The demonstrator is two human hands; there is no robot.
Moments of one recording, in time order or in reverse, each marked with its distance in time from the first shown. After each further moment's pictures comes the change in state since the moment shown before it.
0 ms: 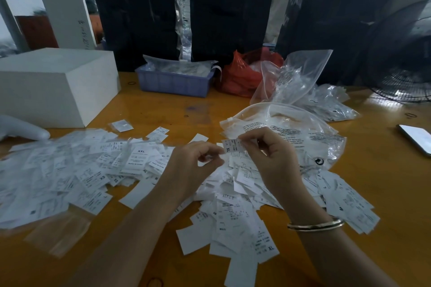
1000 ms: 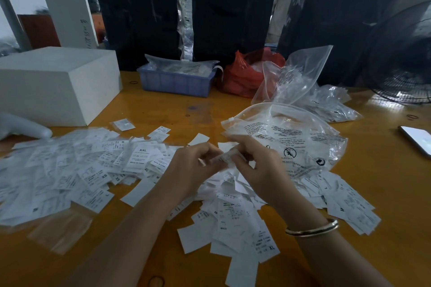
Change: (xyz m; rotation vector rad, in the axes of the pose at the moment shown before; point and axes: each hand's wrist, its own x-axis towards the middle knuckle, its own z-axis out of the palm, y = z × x) left_hand -0.001 -0.004 0.000 -0.126 -0.132 -0.149; right_hand -0.007 0.006 0.008 -0.178 -0.271 0.026
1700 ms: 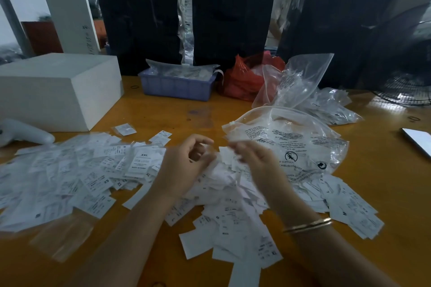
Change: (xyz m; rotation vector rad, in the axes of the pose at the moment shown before) left_hand 0.003 -0.007 -0.008 -0.001 0.166 -0.030; right_hand 0.008 -0.003 0.007 0.385 0.046 0.366
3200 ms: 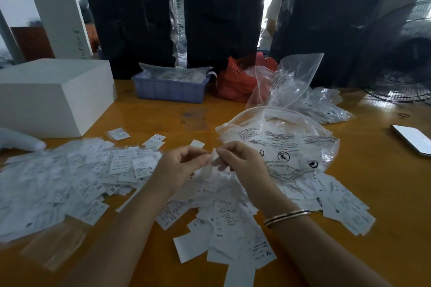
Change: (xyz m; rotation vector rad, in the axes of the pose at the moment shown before) left_hand 0.006 -0.005 0.000 -0.260 -0.097 -0.285; right_hand 0.013 0.010 0.010 0.277 -0.062 0.103
